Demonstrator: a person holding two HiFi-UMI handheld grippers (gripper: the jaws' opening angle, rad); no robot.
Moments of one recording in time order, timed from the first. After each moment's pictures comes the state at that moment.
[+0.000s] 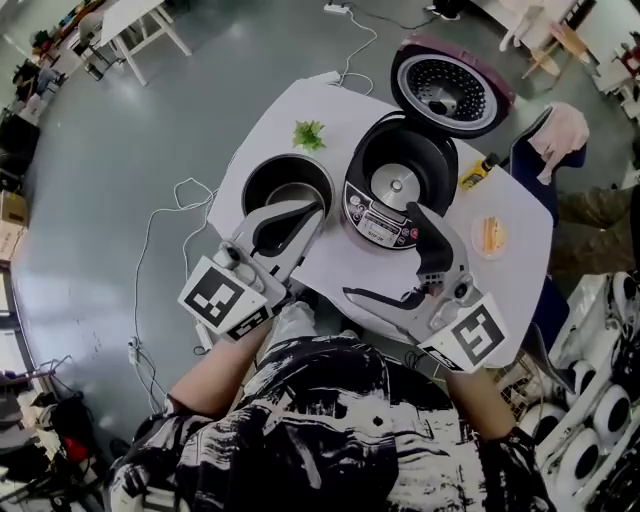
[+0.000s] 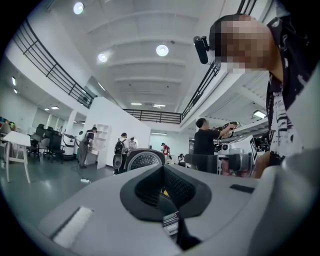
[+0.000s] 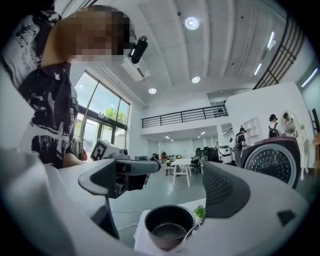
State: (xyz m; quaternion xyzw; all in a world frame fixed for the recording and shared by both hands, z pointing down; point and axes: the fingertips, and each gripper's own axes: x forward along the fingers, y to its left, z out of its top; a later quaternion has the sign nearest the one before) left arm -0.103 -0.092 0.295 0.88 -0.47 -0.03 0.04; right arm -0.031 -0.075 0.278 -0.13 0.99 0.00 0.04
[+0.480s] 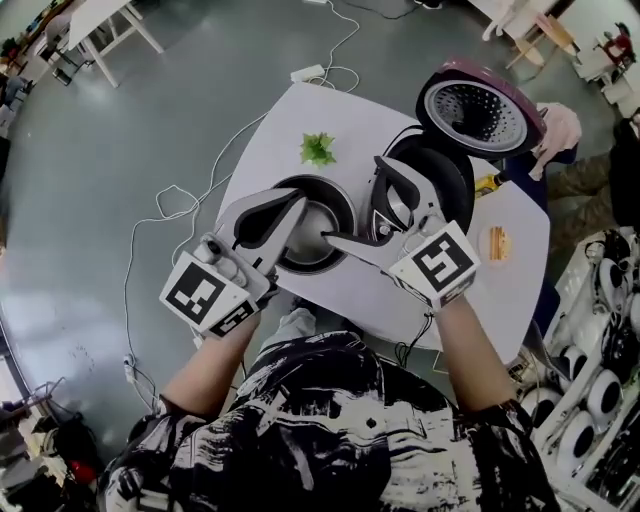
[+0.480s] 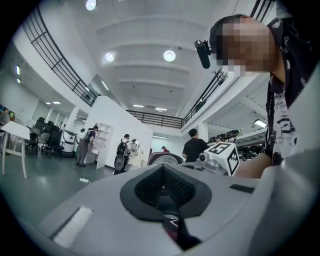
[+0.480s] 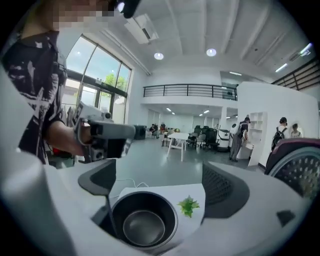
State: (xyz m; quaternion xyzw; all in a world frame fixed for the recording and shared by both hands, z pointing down) left arm -0.229 -0.157 0.304 0.88 -0.46 -0.06 0.06; right arm -0.187 -0.190 0.350 -0.13 0.98 0.04 -0.15
